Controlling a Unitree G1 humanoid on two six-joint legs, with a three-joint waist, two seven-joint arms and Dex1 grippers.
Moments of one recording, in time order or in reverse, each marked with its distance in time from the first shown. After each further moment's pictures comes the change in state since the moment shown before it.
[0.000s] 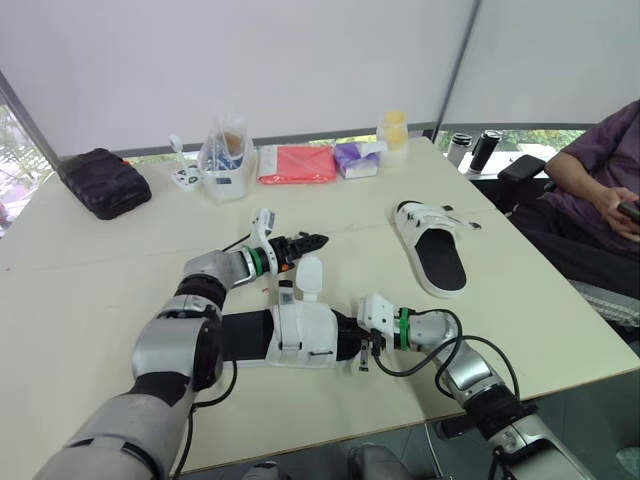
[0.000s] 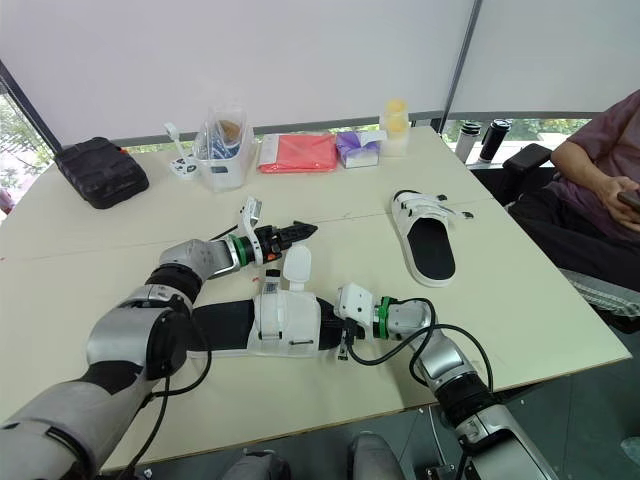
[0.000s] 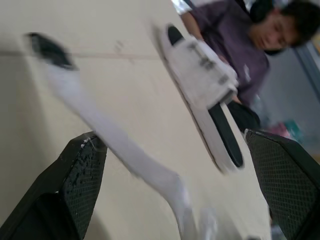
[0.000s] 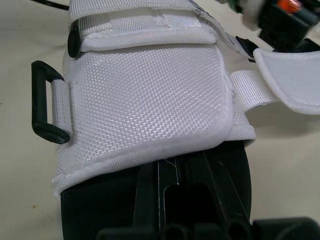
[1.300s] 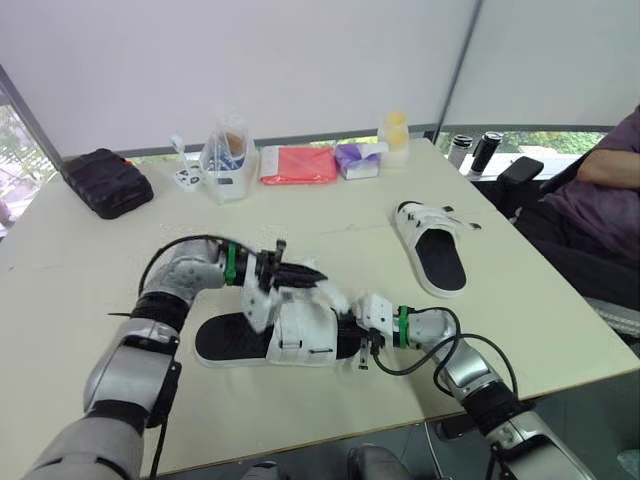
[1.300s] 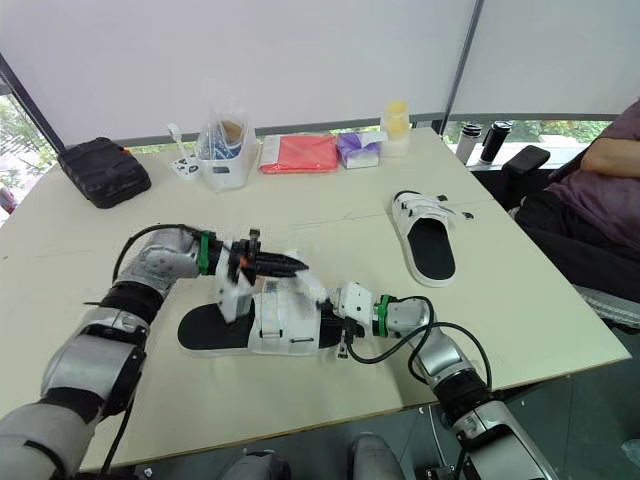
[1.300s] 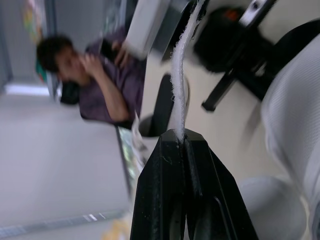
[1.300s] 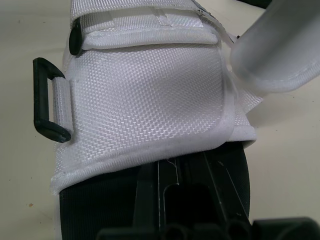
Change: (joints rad) left arm 0.241 0.248 -0.396 -0.433 0.895 -2.132 -0.084; right arm -0.024 0.010 0.002 0.044 -0.018 -0.029 0.001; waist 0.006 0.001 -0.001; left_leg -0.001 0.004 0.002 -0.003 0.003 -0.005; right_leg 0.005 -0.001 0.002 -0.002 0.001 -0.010
